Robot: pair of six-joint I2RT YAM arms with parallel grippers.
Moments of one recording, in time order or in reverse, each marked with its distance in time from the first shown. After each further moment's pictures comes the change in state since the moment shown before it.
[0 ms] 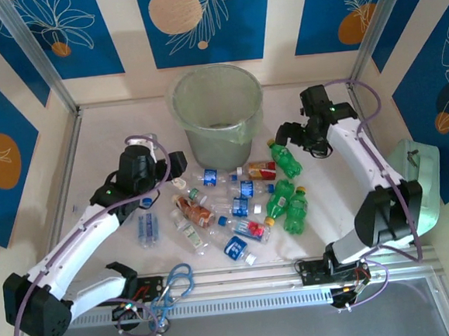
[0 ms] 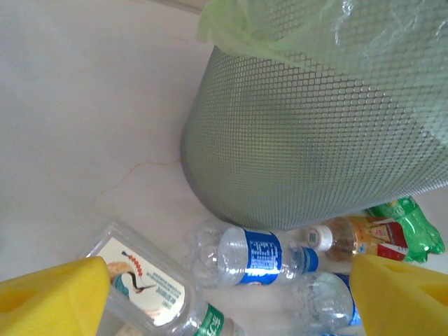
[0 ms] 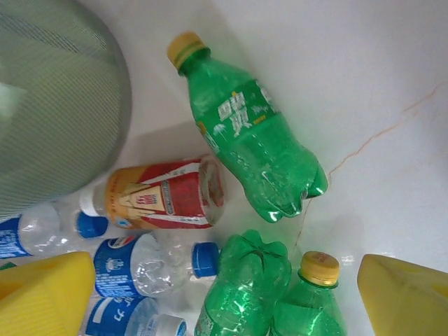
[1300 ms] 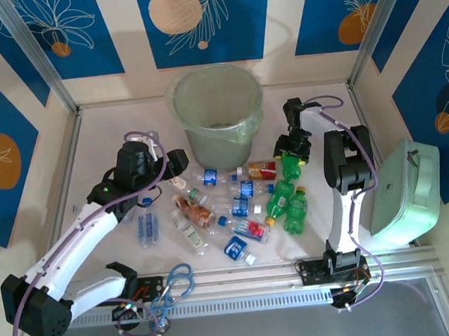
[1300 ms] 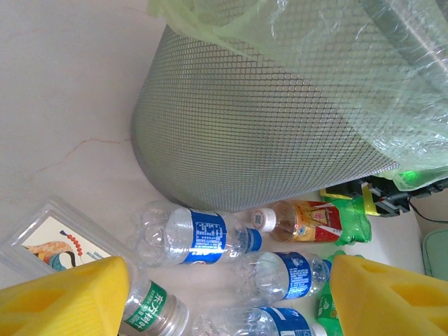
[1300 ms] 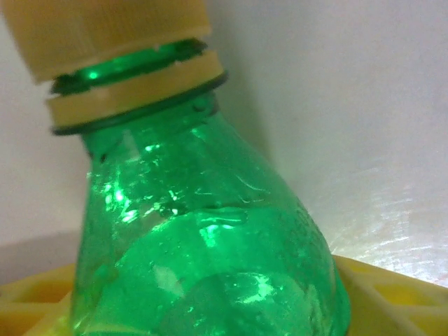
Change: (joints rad) left arm 0.000 0.009 0.047 -0.031 0.122 -0.097; right arm -0.042 0.517 0.121 0.079 0.021 -0.024
